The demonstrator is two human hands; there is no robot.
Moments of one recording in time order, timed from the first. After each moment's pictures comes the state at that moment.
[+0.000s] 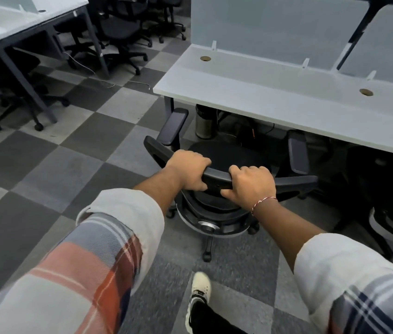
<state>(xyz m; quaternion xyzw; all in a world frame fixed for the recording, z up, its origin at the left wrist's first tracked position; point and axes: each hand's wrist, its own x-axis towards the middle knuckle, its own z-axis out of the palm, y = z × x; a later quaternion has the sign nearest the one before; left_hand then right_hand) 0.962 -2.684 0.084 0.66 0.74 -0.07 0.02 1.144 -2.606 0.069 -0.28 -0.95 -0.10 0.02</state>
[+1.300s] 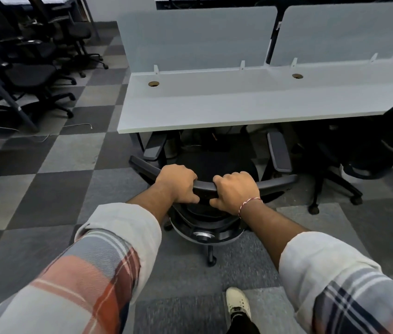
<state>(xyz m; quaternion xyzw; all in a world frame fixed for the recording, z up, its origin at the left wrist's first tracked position) 0.830 -2.661 0.100 0.75 0.65 -0.14 0.05 1.011 -2.642 0.076 -0.43 -0.90 -0.06 0.00</state>
